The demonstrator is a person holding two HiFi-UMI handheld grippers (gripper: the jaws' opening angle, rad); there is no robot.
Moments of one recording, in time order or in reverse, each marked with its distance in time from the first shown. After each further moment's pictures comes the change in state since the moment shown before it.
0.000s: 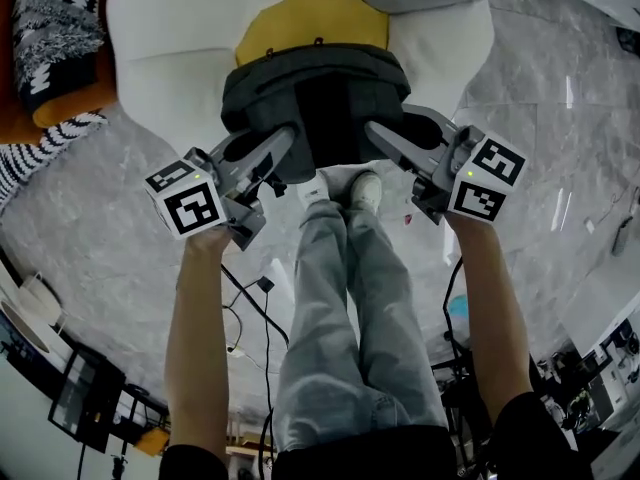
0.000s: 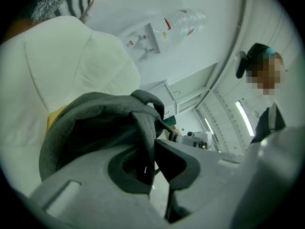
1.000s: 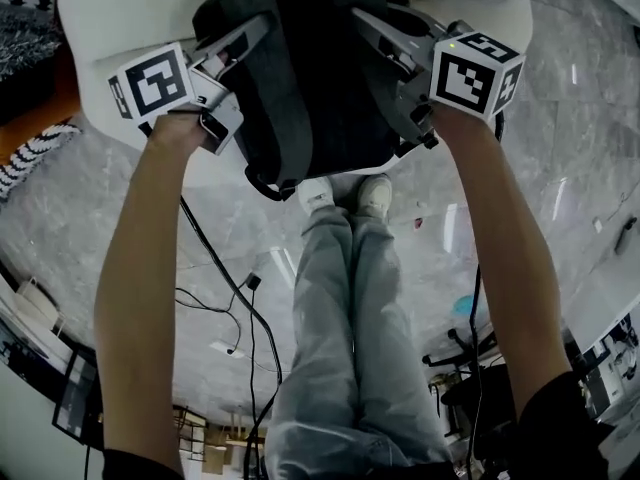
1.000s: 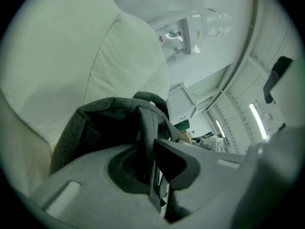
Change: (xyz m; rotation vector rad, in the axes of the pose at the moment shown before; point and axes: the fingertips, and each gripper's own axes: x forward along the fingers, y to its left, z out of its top) left arm 0.074 0.166 0.083 -0.036 -0.026 0.090; right arm 0.099 -0.170 0.017 -0.014 -0.050 -0.147
